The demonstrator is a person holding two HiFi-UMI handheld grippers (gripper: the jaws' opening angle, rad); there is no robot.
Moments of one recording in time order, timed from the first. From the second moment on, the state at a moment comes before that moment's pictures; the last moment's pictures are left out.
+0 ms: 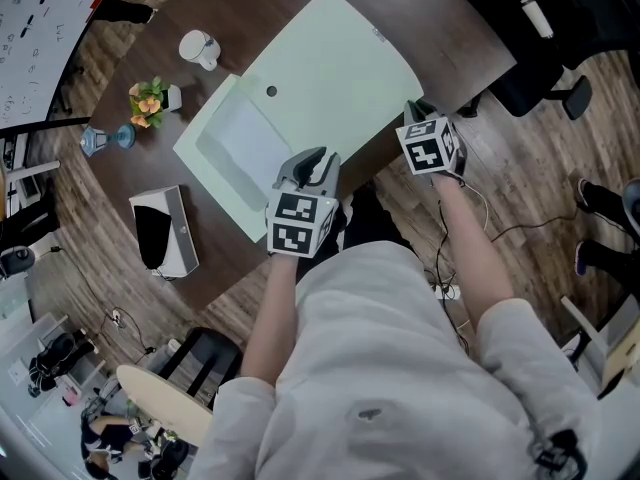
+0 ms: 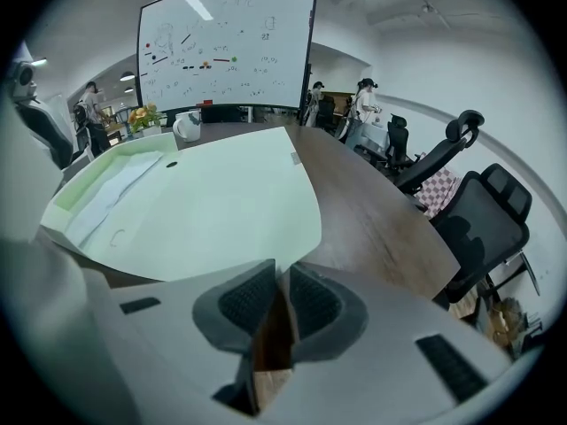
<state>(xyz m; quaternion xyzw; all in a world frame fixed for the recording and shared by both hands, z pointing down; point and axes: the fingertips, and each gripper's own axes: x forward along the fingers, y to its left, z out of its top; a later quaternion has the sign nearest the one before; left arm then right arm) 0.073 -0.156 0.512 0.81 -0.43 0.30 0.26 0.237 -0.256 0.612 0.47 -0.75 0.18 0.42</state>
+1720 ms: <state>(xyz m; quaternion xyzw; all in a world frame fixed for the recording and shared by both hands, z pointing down) 0.068 -0.158 0.505 0.81 -0.45 0.29 0.26 0.255 -0.269 0.613 0.51 -0.73 0.21 0.42</state>
